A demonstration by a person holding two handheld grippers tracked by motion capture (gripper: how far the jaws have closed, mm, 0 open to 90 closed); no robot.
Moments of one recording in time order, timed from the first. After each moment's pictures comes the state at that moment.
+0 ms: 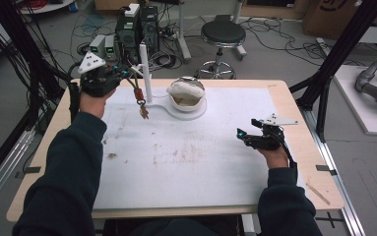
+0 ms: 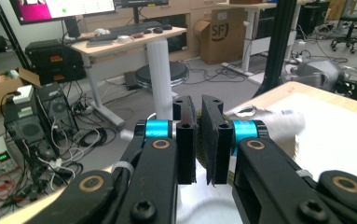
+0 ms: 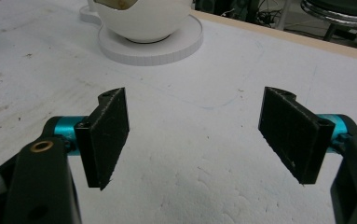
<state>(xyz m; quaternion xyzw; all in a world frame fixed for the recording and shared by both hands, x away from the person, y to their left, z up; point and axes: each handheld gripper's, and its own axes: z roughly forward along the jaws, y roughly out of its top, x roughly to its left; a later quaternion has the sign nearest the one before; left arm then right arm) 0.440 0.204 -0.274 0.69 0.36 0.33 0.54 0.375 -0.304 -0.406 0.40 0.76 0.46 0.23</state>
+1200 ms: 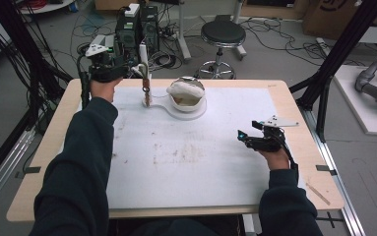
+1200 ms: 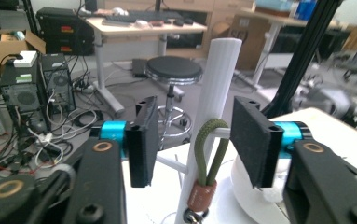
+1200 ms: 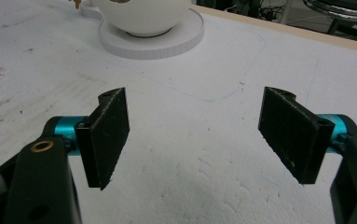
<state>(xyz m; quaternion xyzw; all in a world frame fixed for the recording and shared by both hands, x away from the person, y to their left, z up) 0.488 0.214 -0.294 0.63 0.45 0.28 0.57 0.372 -0.307 -0.410 0.40 0.76 0.46 0.22</state>
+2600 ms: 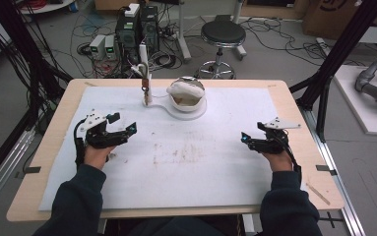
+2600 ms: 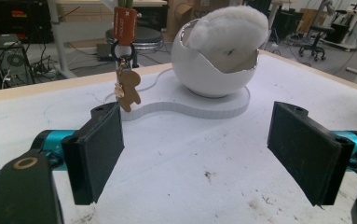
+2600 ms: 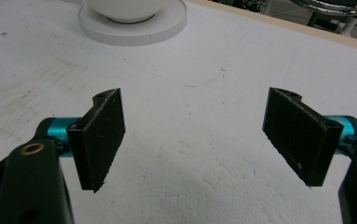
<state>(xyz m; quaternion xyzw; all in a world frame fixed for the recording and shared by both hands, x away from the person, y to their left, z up) 0.361 0.217 -0.410 0.68 0.39 0.24 0.57 0.366 -0.314 -0.409 0.42 0.76 0.43 0.25</state>
